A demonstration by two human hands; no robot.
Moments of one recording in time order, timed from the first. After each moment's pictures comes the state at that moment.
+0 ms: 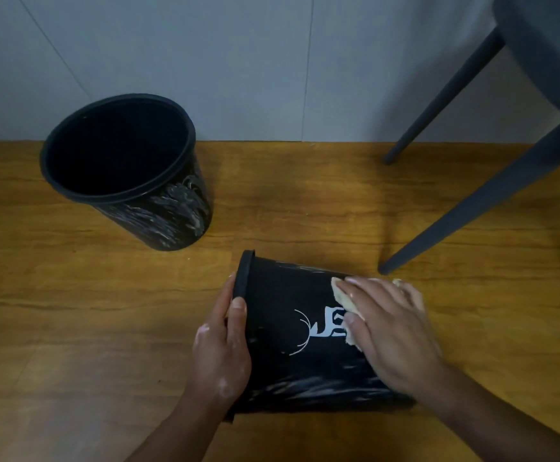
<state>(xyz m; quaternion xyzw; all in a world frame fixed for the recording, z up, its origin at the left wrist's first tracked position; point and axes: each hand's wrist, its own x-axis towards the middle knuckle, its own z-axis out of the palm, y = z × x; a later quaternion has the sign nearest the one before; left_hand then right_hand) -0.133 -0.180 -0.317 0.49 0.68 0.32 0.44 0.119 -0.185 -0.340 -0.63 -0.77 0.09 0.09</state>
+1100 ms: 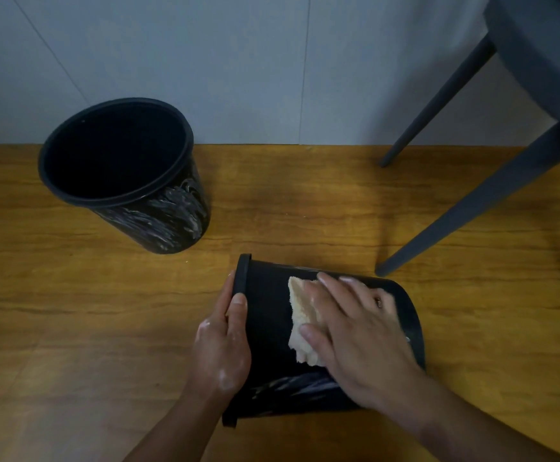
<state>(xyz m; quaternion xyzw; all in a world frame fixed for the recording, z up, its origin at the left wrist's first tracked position) -0.130 -0.171 -0.312 0.49 0.69 0.31 0.44 0.072 -0.185 -0.308 -0.62 -0.77 0.12 0.00</state>
